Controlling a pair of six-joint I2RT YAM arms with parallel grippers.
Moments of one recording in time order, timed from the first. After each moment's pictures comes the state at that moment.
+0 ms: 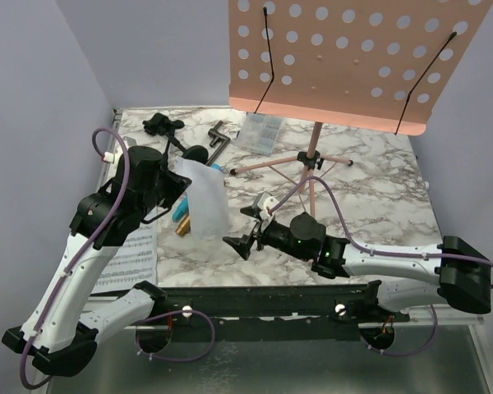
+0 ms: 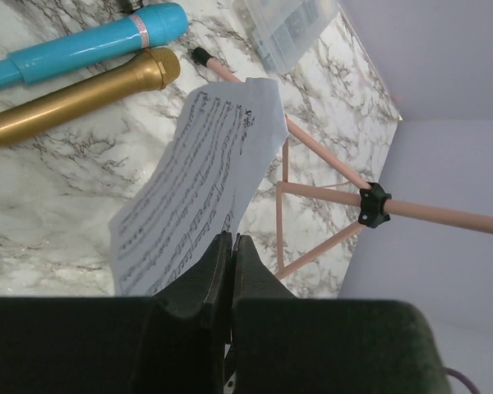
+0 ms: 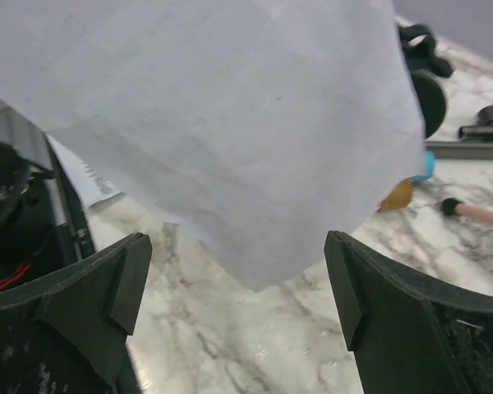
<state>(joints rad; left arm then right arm) -0.51 0.95 1.37 -1.04 -0.24 -1.17 1.19 1.24 0.65 0.52 0.08 0.04</state>
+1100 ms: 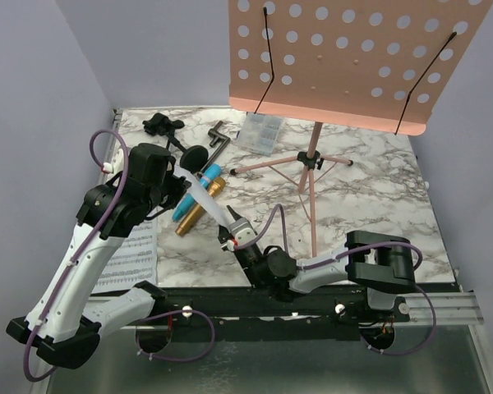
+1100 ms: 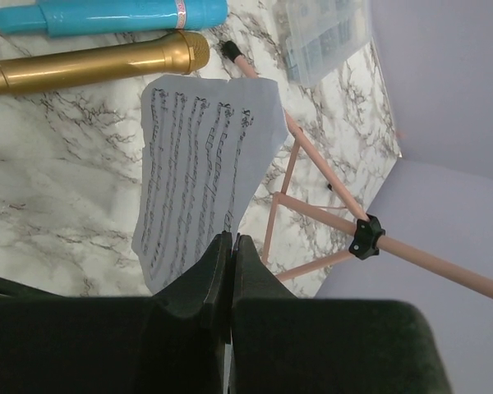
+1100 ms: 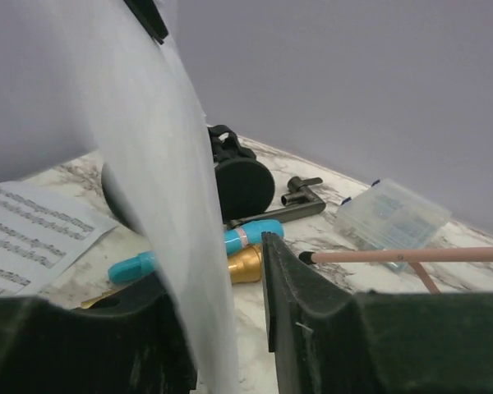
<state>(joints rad) -0.51 1.01 1.41 -1.15 -0.27 -1.42 1.45 1.78 0.79 1.44 0.84 -0.54</state>
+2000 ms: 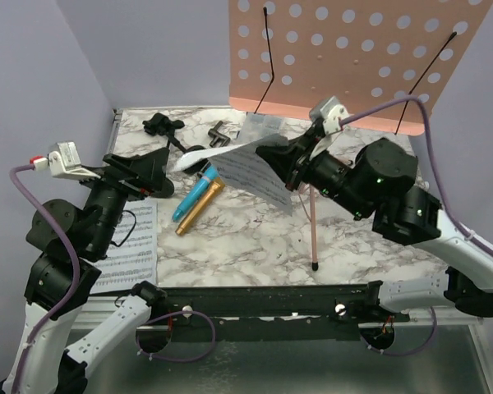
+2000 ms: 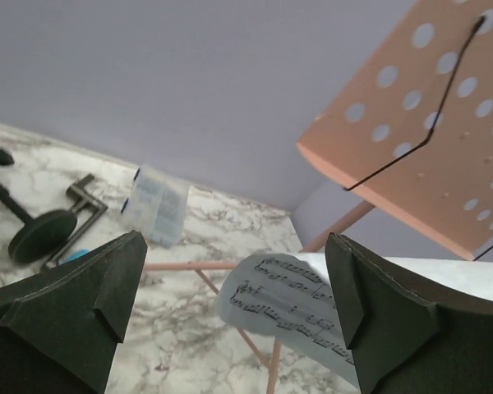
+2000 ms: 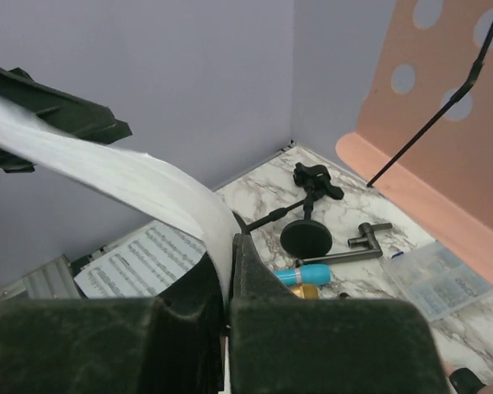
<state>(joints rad) -0.51 0.61 1.27 -0.54 -0.27 -0.64 1.20 1.18 1.57 -0.26 0.30 -0.02</state>
